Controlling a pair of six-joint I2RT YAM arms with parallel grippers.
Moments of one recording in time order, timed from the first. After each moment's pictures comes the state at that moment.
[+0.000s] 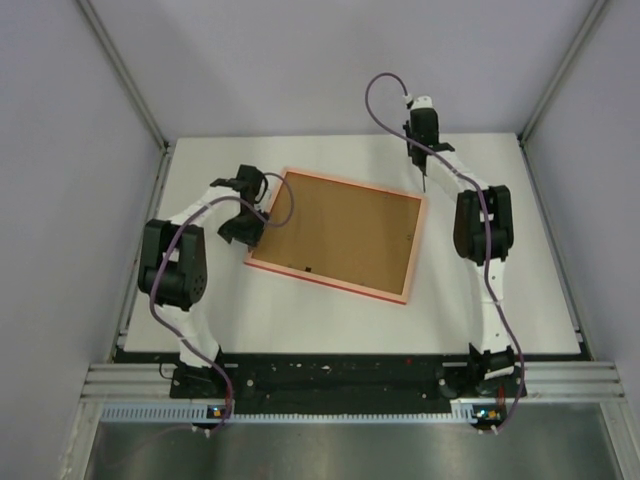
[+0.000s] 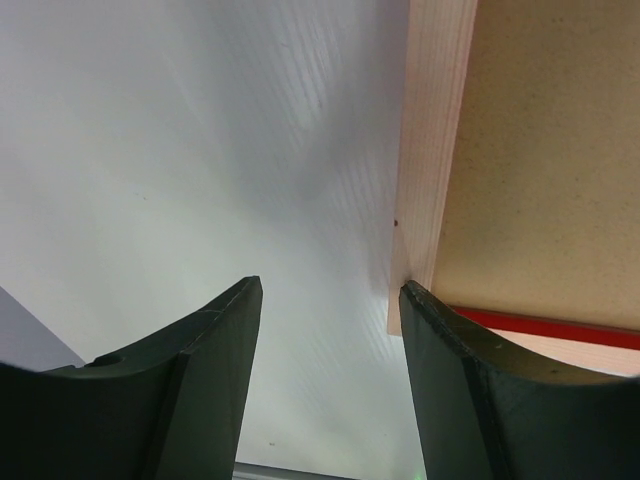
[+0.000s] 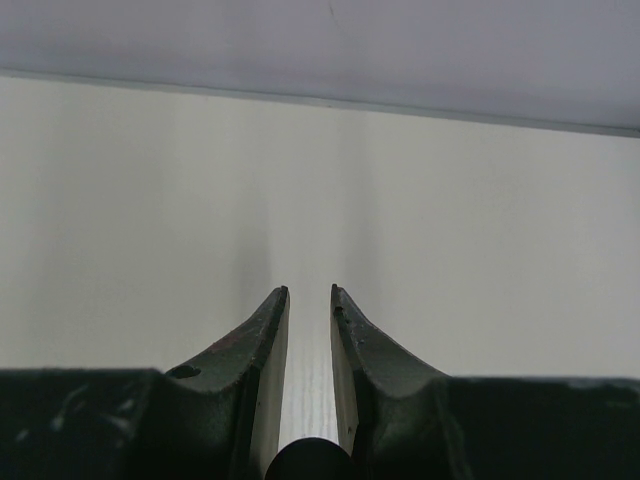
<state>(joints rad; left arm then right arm) -0.21 1.85 1.33 -0.81 -0.20 0.13 0.21 2.36 2.01 -0.14 0.32 -0.08</state>
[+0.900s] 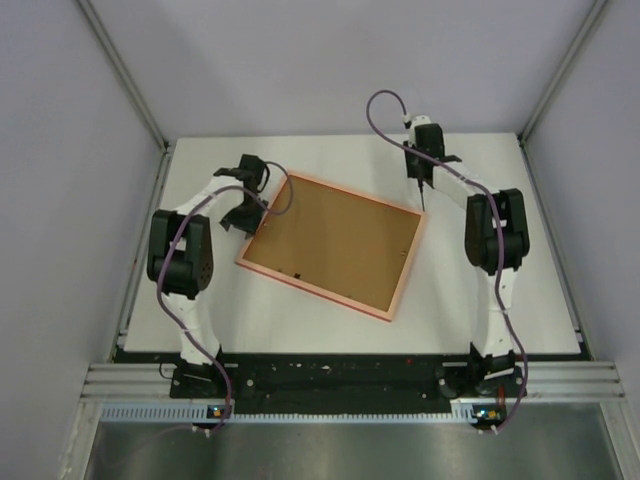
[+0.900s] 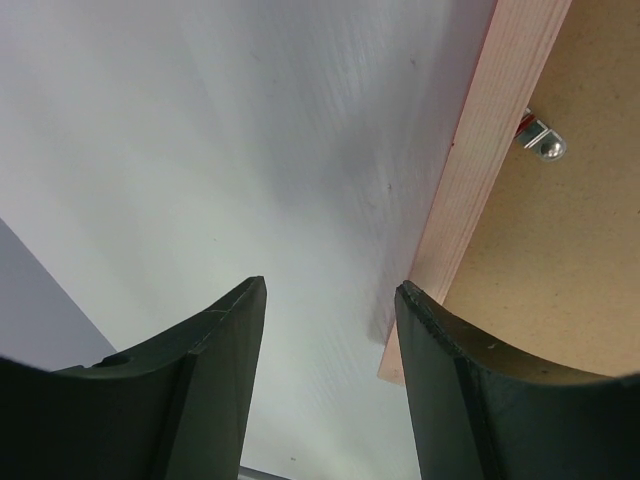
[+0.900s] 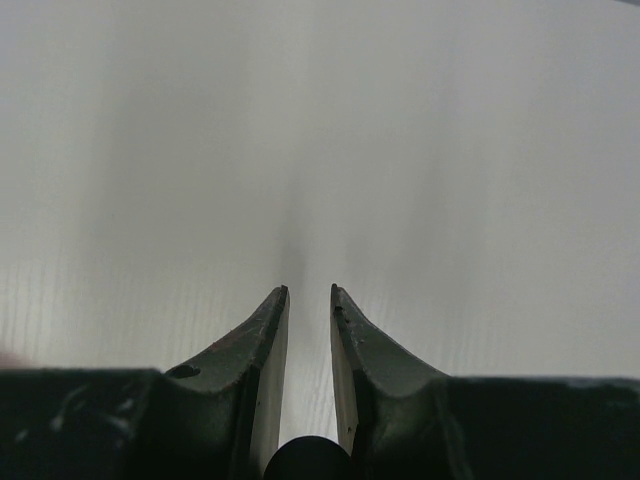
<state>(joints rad) -0.20 1.95 1.47 -0.82 -0.30 0.13 0.21 2.21 1.73 -0.15 0.13 -0.07</state>
